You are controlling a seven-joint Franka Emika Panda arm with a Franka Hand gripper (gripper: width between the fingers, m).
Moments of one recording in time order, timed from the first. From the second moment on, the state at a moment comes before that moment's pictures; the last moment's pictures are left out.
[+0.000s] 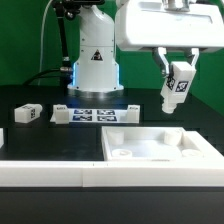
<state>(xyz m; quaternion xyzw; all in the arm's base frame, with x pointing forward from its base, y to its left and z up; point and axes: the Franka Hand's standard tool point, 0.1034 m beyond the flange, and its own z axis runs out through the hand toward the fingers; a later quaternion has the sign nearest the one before) 0.578 0.098 0.146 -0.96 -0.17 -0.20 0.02</state>
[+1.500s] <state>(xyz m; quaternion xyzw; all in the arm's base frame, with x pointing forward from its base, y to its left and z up) 0.606 0.109 0.121 -0.95 -0.13 -0.29 0.04</state>
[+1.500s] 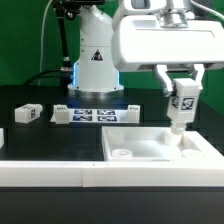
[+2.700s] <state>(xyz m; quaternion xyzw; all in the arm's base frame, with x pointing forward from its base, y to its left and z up) 0.605 0.114 0.094 -0.95 -0.14 -0.29 0.04</state>
